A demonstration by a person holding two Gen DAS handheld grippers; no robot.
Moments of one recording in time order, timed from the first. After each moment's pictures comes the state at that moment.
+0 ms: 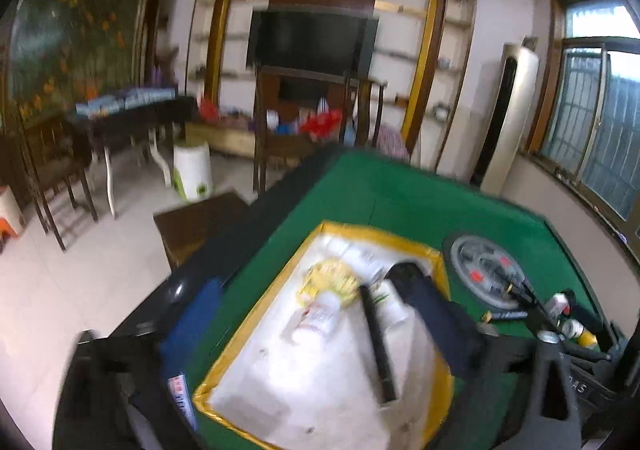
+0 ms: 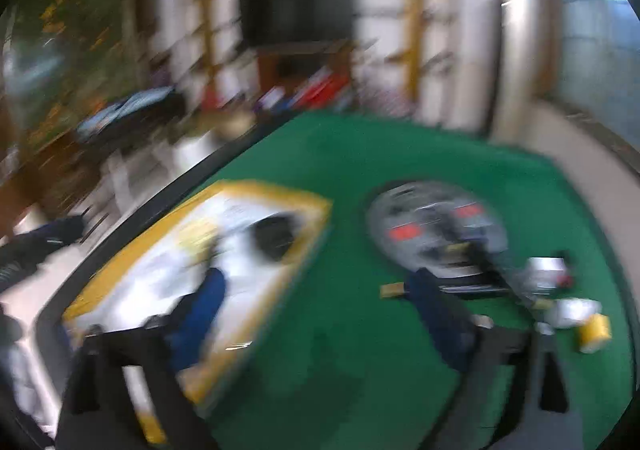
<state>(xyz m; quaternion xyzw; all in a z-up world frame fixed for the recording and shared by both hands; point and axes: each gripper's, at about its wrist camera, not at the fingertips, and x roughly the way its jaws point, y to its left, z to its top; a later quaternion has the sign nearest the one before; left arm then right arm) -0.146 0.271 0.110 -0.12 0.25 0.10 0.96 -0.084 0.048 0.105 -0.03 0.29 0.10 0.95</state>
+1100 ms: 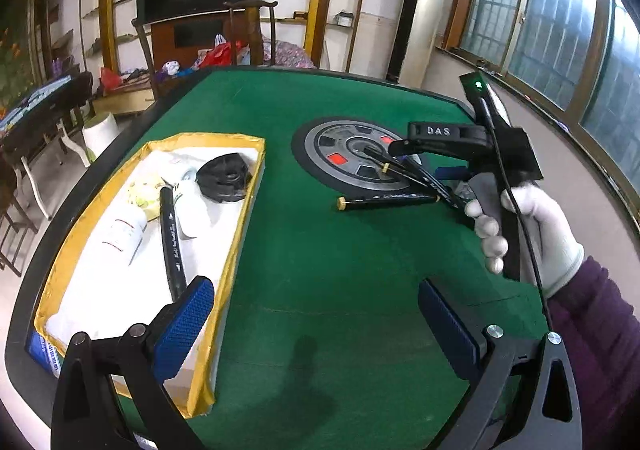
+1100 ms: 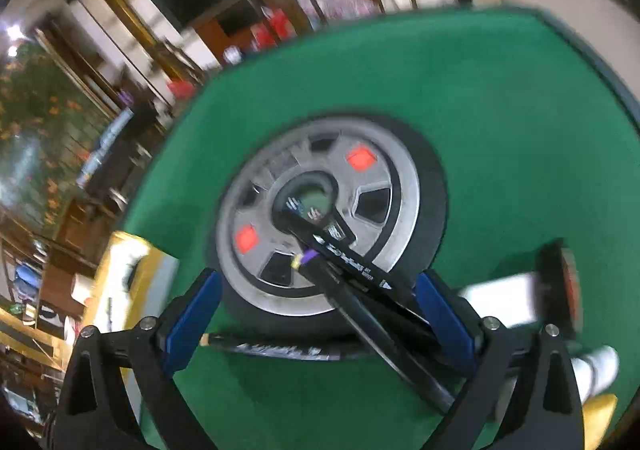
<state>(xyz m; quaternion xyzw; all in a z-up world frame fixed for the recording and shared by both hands) -0.124 0.119 0.075 -0.06 0.40 -0.05 0.91 0.102 -0.105 0.038 0.13 0.50 0.15 0.84</state>
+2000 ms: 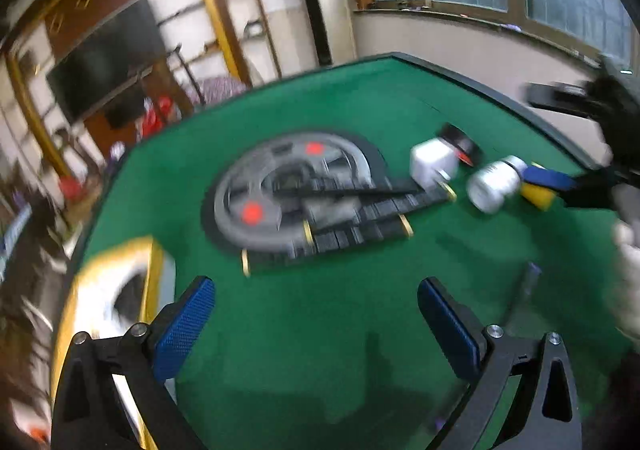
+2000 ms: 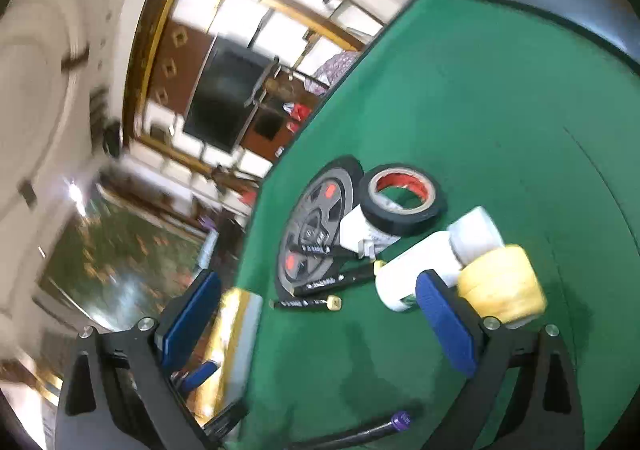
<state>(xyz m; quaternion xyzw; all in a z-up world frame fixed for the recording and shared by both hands) -0.027 -0.001 0.052 0.16 0.37 -0.14 0.90 -0.038 -0.280 0.020 0.45 0.33 0.19 0.81</state>
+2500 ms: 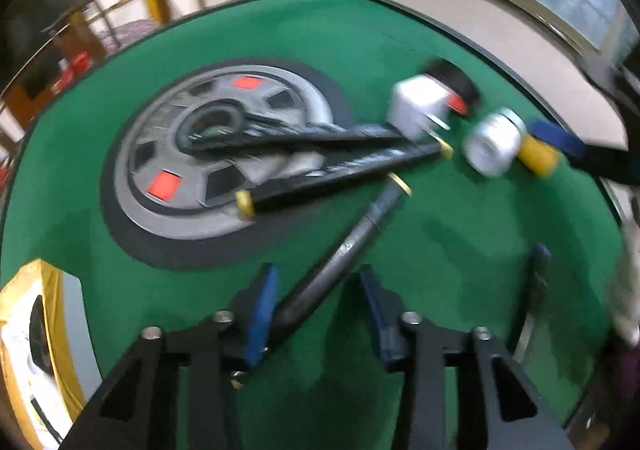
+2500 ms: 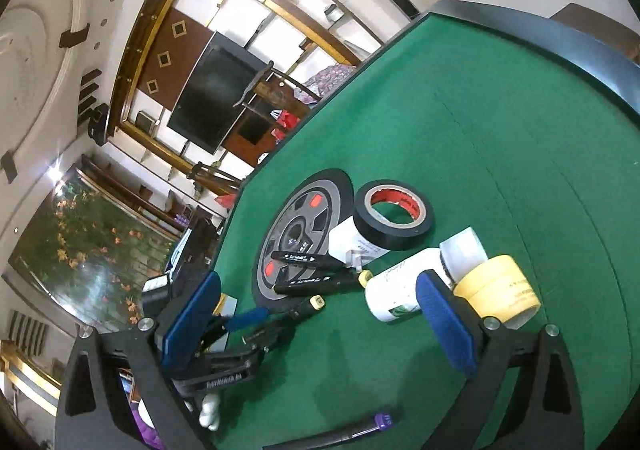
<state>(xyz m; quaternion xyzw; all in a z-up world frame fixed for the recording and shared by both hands) 0.025 -0.003 0.011 0.14 0.50 -0.27 0.81 -0.029 -0.255 0.041 0.36 0.34 0.16 0.85</state>
